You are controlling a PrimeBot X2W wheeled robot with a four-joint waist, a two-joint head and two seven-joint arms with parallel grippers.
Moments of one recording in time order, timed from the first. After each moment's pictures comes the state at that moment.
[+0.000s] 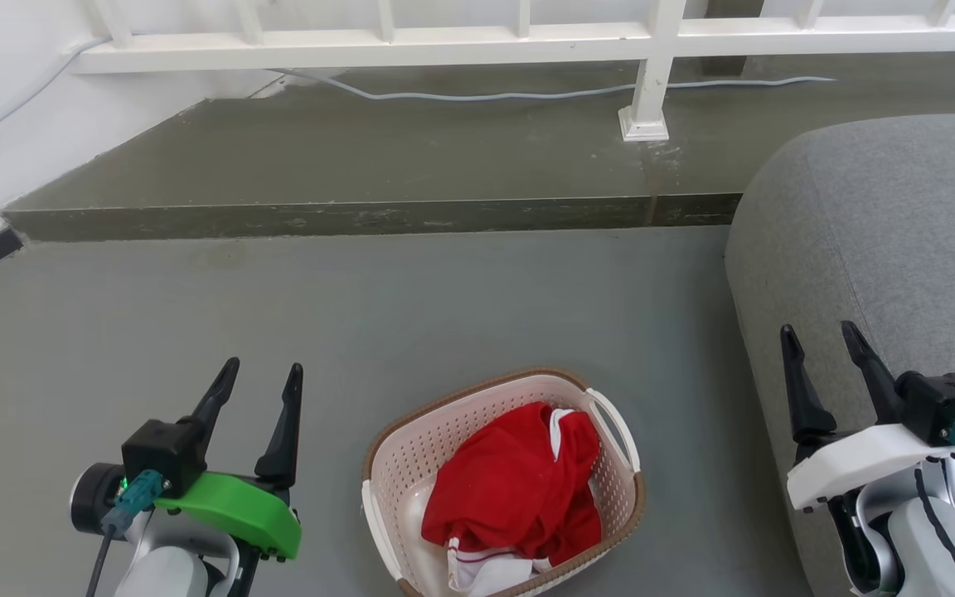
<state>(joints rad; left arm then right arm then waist) -0.13 0.17 -0.32 0.25 -0.39 -0.06 -0.25 -0.04 -0.19 0.16 0.24 0.29 -0.01 -0.25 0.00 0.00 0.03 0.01</state>
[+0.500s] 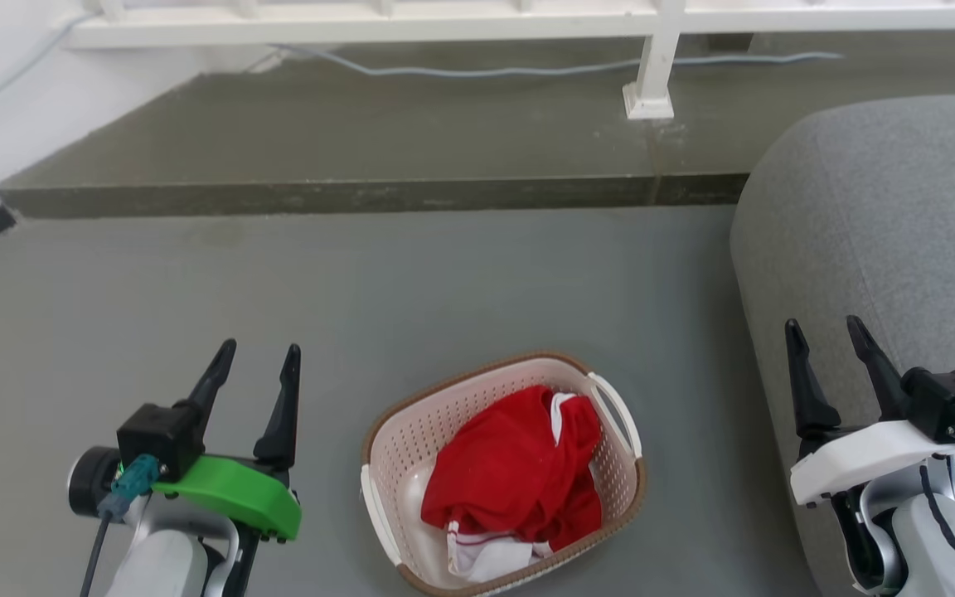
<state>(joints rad) -0.15 0.16 -0.31 0.24 -0.39 -0.05 -0.25 -0.04 -0.18 0.14 0.23 0.28 0.00 -0.25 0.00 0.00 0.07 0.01</state>
